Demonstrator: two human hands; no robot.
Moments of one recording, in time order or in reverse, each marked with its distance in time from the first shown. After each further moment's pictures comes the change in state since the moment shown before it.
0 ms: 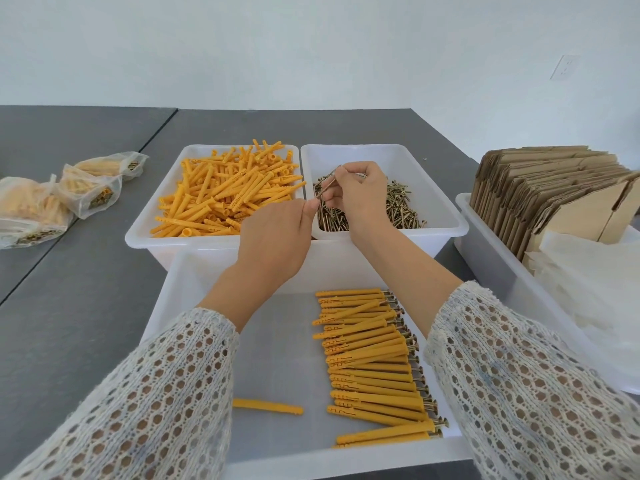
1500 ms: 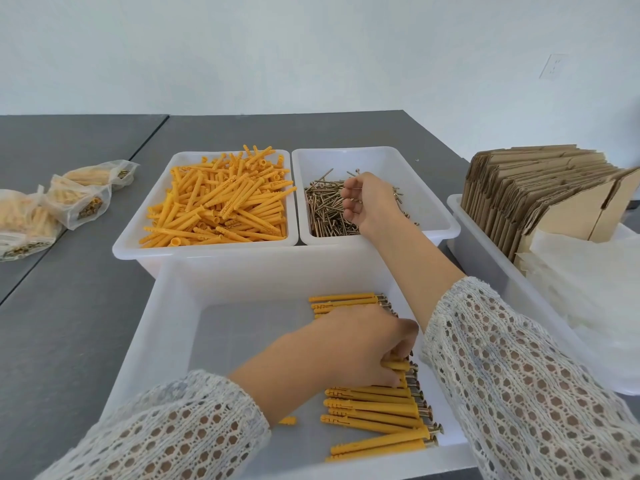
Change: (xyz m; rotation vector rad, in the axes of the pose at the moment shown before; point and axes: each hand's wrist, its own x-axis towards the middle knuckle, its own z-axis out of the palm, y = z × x) left_hand -0.063 0.084 0.008 -0.203 -0.819 0.591; right_hand 0.034 -0.002 -0.029 0.000 0.071 0.404
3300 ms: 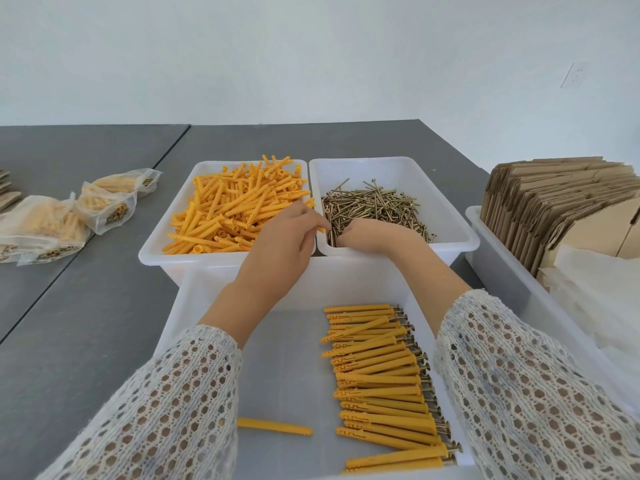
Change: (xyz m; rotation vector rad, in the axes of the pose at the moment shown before) left_hand -0.028 -0.104 -0.051 -0.001 0.879 -0.219; right_hand 0.011 0.016 0.007 -1.562 -0.415 -0.141
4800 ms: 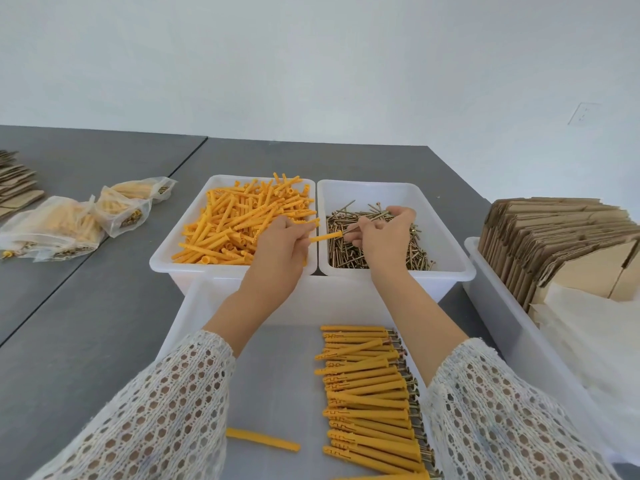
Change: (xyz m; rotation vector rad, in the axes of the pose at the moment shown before) left_hand 0.008 0.002 -0.002 -0.052 0.108 -0.275; right_hand -0.030 -0.013 0.005 1.260 0.742 -0.111
